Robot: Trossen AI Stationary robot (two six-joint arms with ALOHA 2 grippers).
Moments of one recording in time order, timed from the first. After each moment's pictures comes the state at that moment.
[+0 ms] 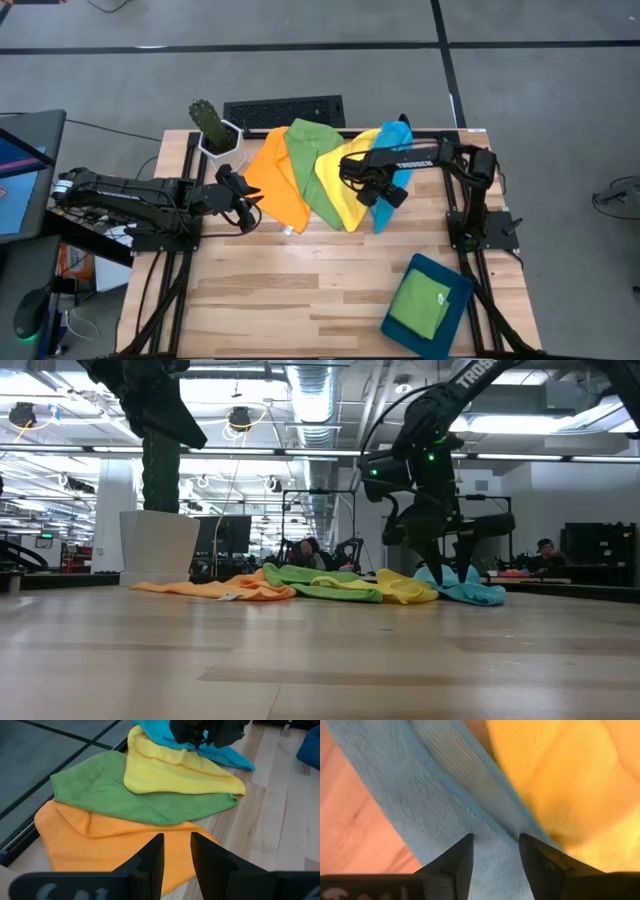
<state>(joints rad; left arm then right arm) -0.10 0.87 0.74 -0.55 -0.50 -0.34 -0.32 1.91 1.23 -1.01 0.21 -1.20</state>
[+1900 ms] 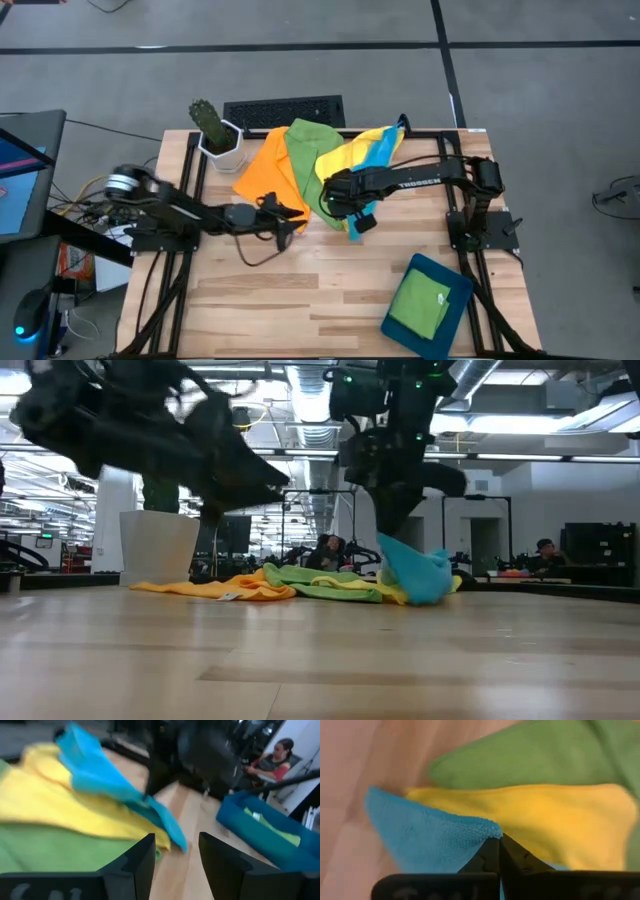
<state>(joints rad) -0.10 1.58 0.39 1.01 -0.29 -0.43 -0.07 1.86 1.40 -0.88 0.17 -0.60</state>
